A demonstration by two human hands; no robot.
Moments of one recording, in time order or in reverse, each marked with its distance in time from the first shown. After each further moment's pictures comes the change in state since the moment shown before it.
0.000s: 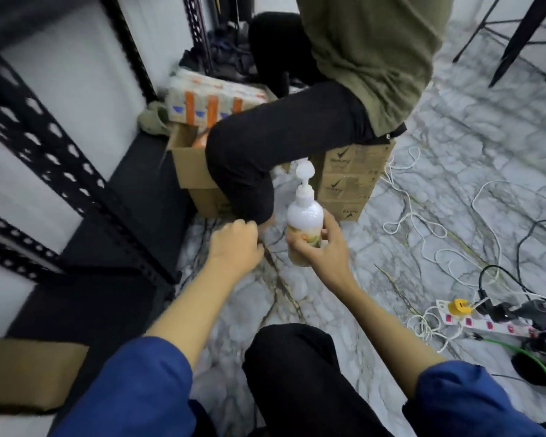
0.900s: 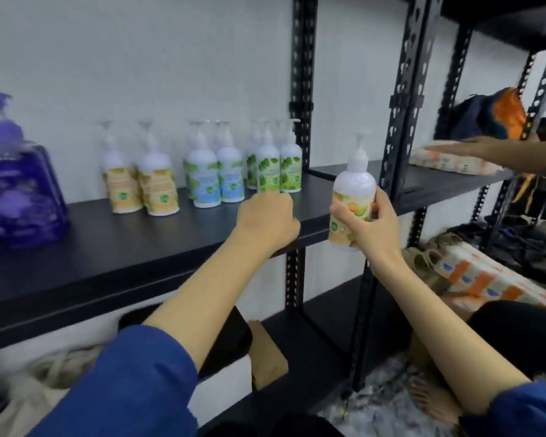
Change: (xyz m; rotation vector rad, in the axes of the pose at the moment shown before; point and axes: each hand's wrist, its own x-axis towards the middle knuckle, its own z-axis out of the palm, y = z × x) left_hand -0.327 -0.149 -0.254 0.131 0.584 -0.825; right_hand -0.119 -0.335 0.203 0.333 -0.644 -0.548
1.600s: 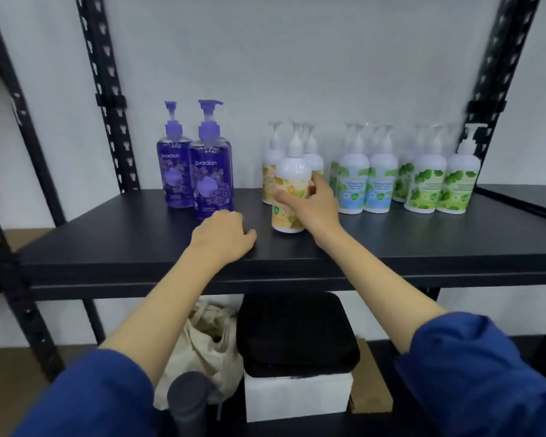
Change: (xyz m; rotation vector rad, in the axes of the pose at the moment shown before) left_hand -0.106 -0.197 -0.040 0.061 -0.085 -0.715; right_hand -0.025 -0.064 0.275 0.177 -0.571 0.004
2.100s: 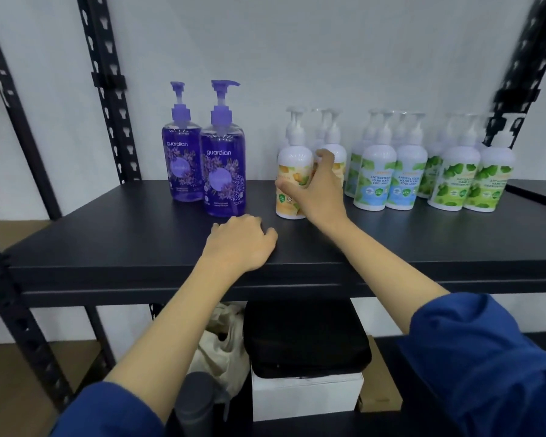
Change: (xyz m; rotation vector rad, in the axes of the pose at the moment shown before) left_hand 0.006 -0.006 0.009 -0.034 -0.101 0.016; right_hand 0.030 0.008 0.034 -0.254 0.024 -0.196
